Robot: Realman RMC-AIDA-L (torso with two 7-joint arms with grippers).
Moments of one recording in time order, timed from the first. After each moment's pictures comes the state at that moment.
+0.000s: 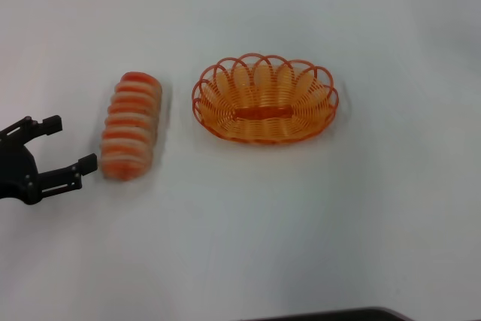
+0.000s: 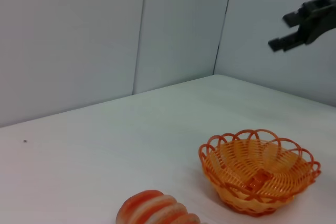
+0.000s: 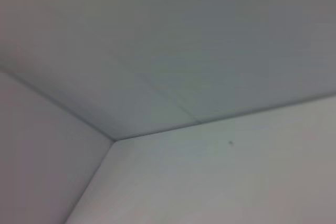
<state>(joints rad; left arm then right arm) -0.30 -2.10 0.48 0.68 2.09 1.62 -1.12 0.53 1.98 -0.59 -0.95 -2.03 -1.63 2.26</state>
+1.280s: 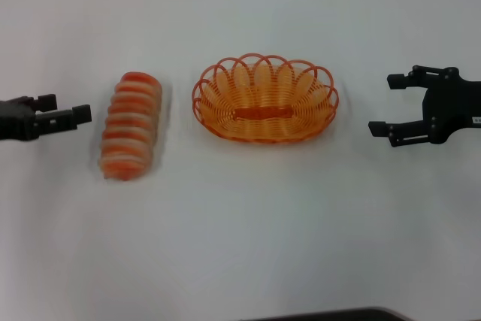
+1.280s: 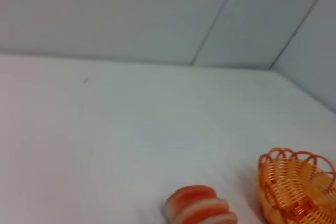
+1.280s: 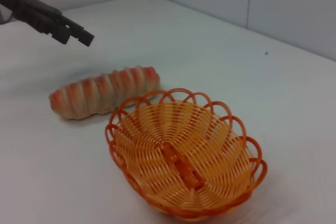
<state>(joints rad) -0.42 -2.10 0.56 0.84 2.20 1.52 -1.78 0.36 2.09 -0.57 -0.89 -2.23 -1.58 1.27</state>
